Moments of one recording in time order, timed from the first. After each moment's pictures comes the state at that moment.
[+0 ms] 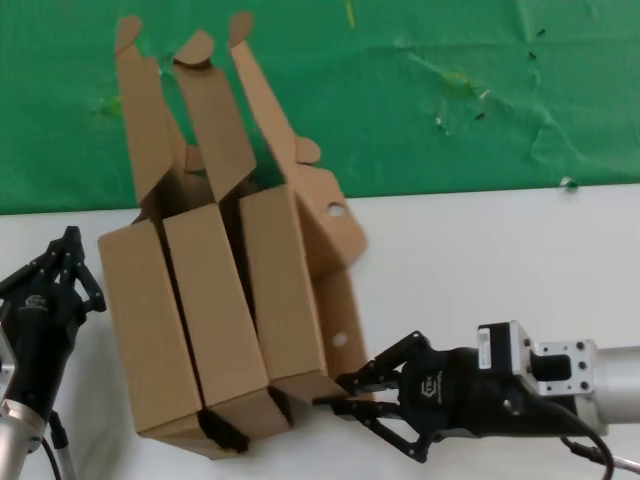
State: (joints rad) left arm 0.00 -0.30 1.60 -1.60 -1.80 0.00 0.00; right arm 0.35 0.74 -1.99 1.72 1.73 -1.00 0.17
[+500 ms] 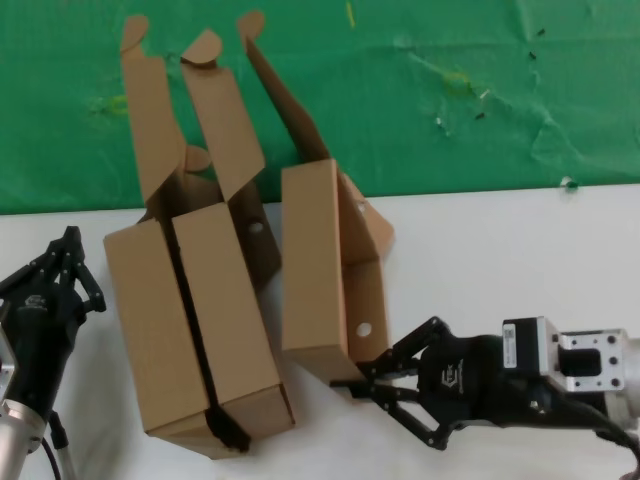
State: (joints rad) left arm 0.00 -0.30 1.60 -1.60 -1.80 0.00 0.00; right arm 0.32 0.81 -1.94 1.81 1.73 -0.98 0.17
